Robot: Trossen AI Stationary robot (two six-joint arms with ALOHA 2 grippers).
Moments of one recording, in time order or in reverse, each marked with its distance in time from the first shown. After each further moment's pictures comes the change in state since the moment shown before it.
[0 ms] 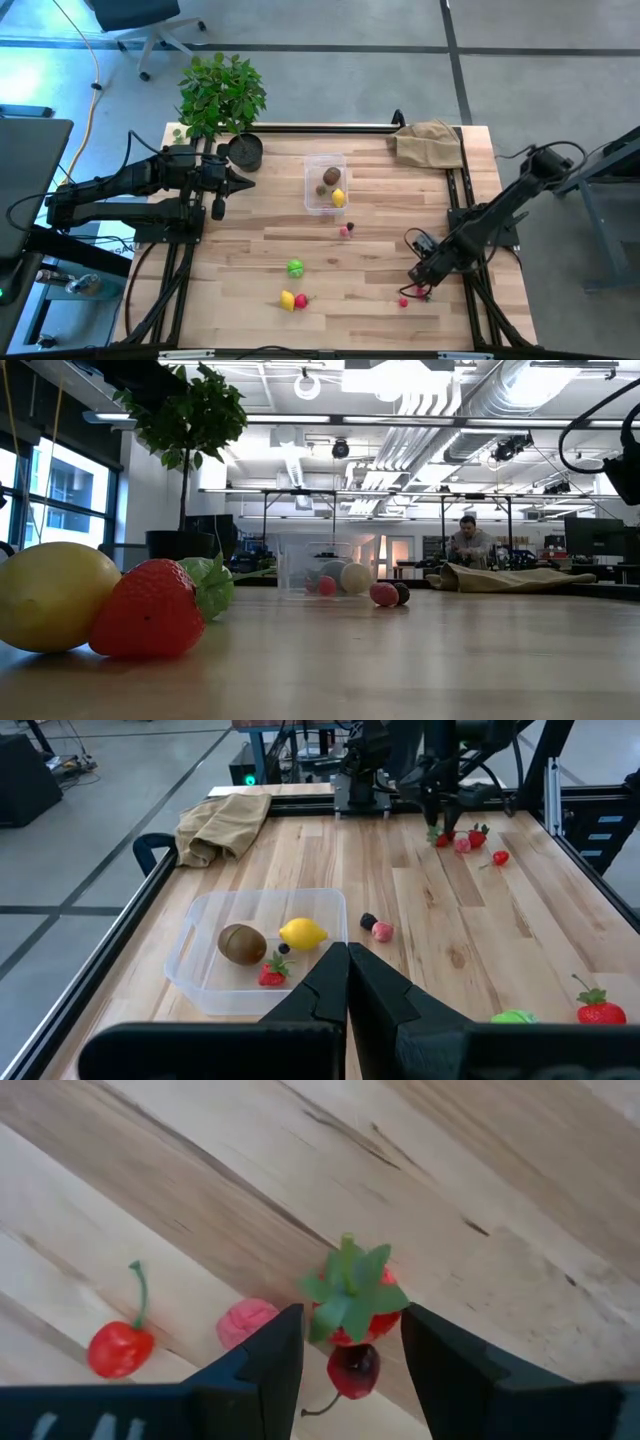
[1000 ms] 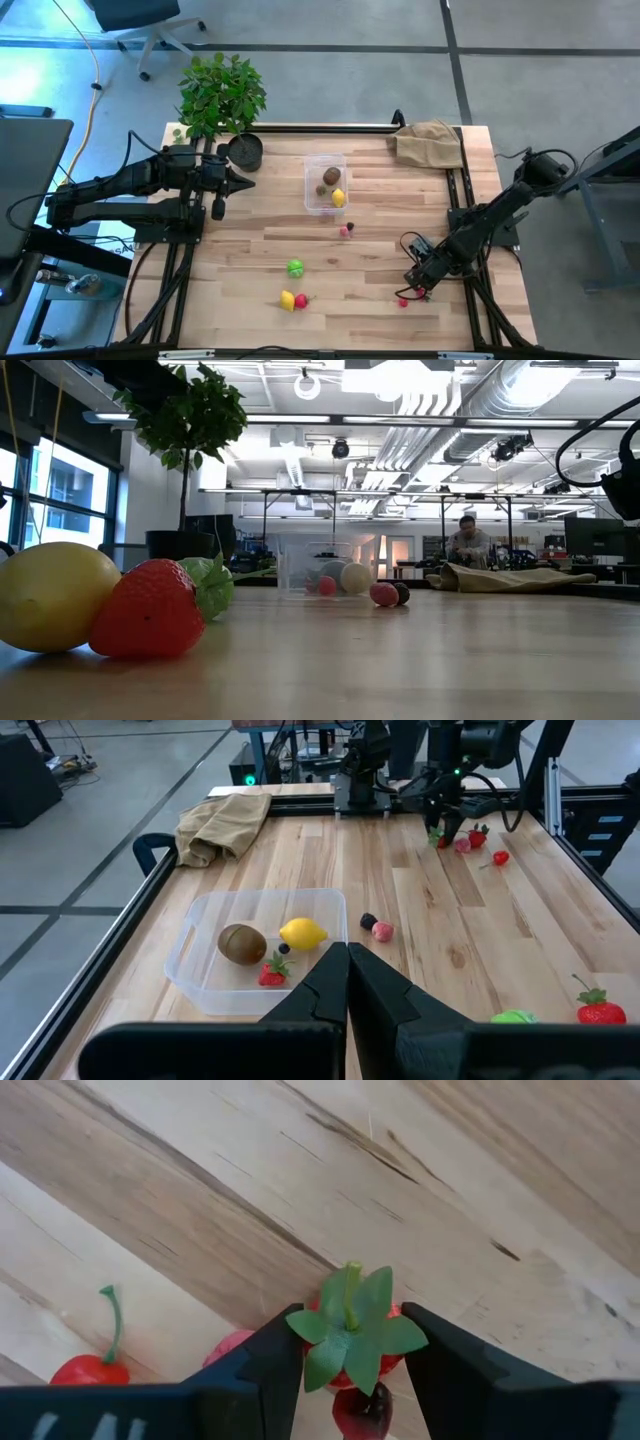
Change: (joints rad) left arm 0.000 0.000 0.000 0.000 0.000 0.000; right arm 0.000 0.101 0.000 0.065 0.019 -0.012
